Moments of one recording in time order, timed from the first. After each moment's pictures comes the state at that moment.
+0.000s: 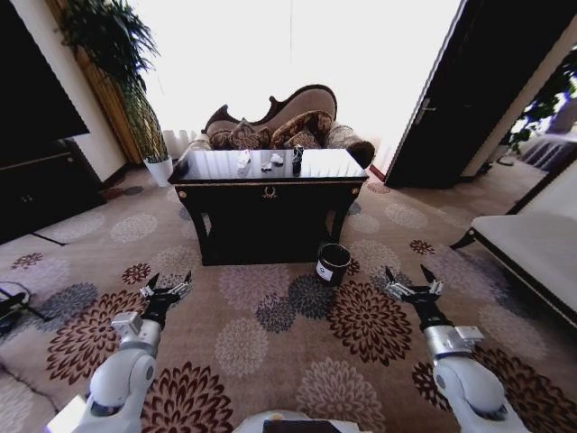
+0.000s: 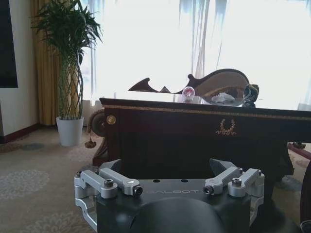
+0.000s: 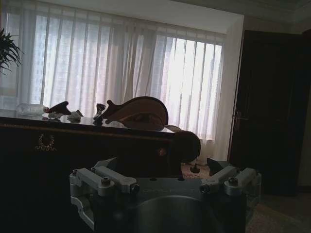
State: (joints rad) left arm 1.52 -1.32 -0.78 -2.13 -0.40 0.20 0.03; right arm -1.63 1.14 0.83 2.04 0.42 0.13 0.03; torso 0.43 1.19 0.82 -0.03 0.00
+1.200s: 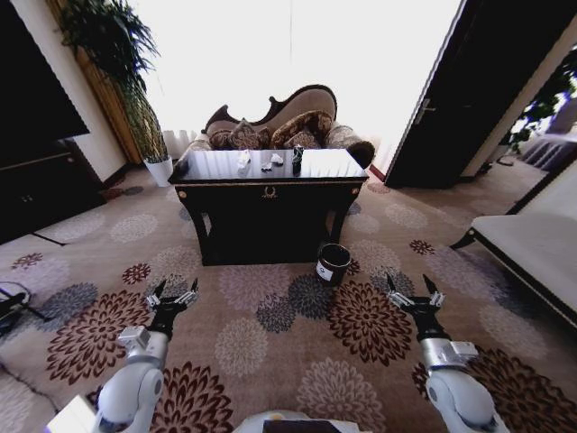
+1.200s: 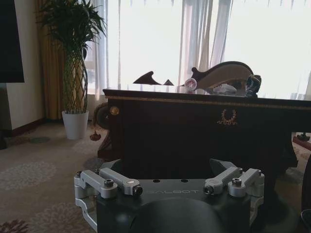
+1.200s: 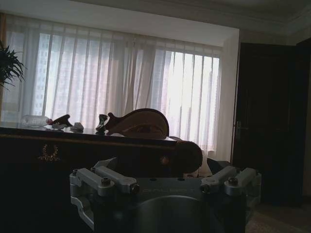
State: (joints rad) left arm 1.60 -1.40 -0.76 -2.16 -0.32 0.17 0.04; right arm -1.65 1.19 0.80 2.00 0.38 0.28 0.01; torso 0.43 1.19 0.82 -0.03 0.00
